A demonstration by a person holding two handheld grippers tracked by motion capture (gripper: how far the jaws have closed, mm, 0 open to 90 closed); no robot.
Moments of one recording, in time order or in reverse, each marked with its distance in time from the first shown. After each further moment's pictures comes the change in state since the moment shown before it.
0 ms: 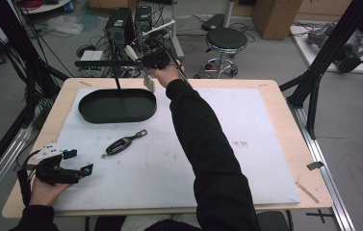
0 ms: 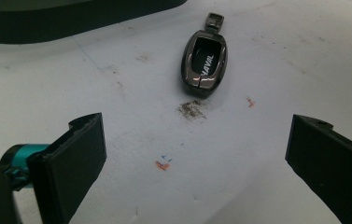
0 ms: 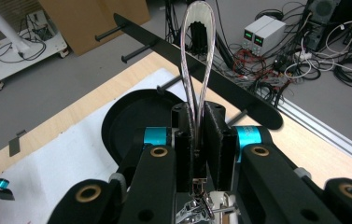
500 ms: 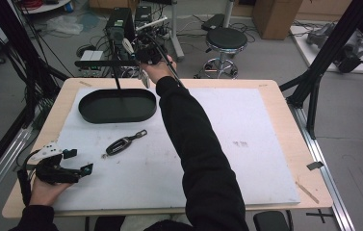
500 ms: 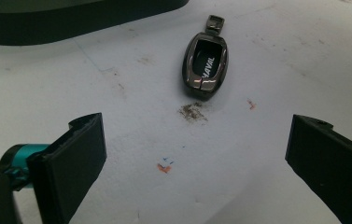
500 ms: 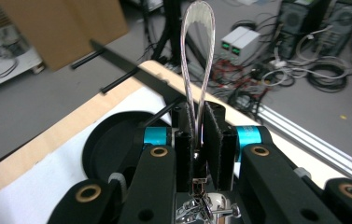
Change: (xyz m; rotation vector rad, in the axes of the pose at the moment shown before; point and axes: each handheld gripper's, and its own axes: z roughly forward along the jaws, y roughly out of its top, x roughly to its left) left arm 0.001 0.000 0.001 -0.003 -0.005 0.003; right arm 0.005 0.014 0.015 -0.050 -0.106 0.033
